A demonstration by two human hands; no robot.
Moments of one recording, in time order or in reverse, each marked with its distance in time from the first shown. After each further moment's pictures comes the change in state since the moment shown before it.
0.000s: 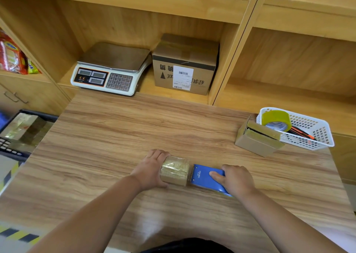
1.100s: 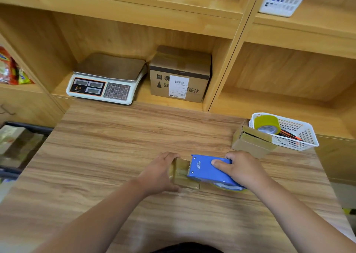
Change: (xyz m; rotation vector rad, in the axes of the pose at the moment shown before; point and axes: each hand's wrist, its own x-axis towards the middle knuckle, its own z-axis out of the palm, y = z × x) left_hand -0.017 0.021 -0.044 -0.307 -0.006 0.047; right_hand -0.031 -0.035 -0.085 0.242 0.129 0.020
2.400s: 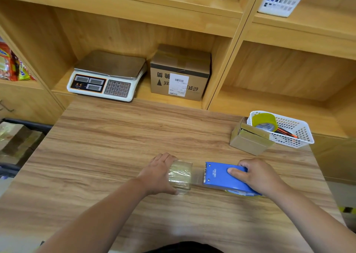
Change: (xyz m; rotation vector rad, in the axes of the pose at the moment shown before) left_hand -0.007 -0.015 0.022 0.186 -0.045 0.014; right_hand -0.028 0.041 -0.001 0.017 -0.069 -0.012
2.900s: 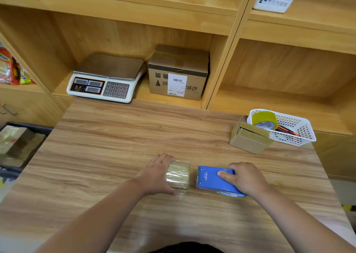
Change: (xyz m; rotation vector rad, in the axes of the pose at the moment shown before) left_hand 0.000 0.004 -0.002 -0.029 -0.030 -0.029; right_hand 0.016 0.008 0.035 -0.125 -0.025 0.008
